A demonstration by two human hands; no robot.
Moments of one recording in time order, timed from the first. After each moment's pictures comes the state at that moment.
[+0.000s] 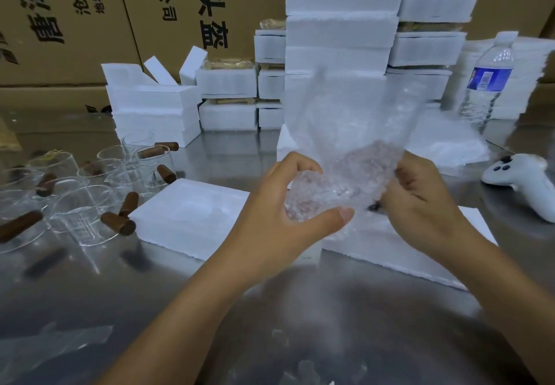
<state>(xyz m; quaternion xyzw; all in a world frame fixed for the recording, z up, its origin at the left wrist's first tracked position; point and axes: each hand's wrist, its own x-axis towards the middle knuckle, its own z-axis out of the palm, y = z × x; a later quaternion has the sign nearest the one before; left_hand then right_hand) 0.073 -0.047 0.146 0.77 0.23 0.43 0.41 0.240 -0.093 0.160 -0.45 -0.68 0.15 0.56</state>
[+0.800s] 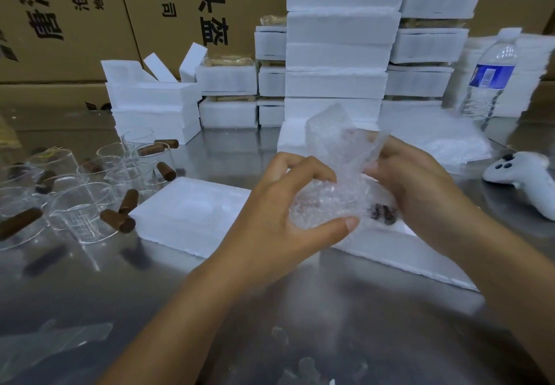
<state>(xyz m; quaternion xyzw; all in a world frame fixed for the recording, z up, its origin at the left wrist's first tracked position) 0.068 -0.050 0.147 0.84 0.23 0.41 0.25 0.249 -0.087 0.167 -0.43 -0.61 0.34 0.57</state>
